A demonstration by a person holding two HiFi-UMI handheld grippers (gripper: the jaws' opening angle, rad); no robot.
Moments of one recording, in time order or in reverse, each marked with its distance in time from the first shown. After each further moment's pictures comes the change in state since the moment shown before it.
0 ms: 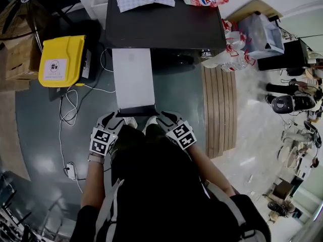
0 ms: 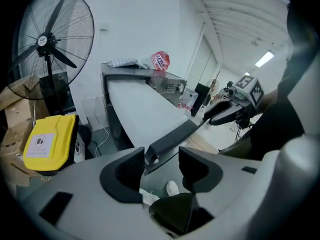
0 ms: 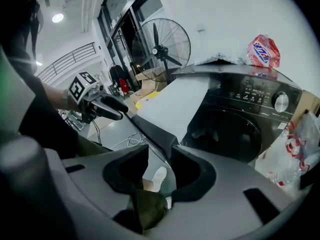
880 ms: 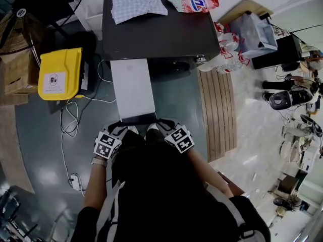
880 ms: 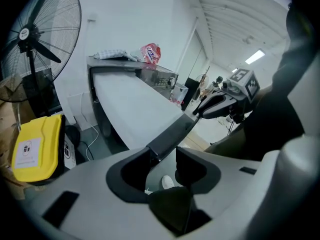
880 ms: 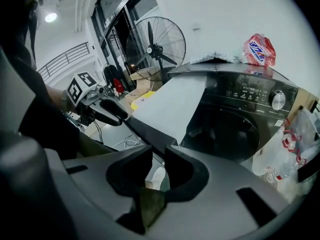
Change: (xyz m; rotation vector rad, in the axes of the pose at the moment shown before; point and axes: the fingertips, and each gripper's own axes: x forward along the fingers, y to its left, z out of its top) left arm 0.018 -0.004 -0.002 0.058 0.074 -0.125; right arm 0.007 -0.002 0.008 0.046 0.009 -0.050
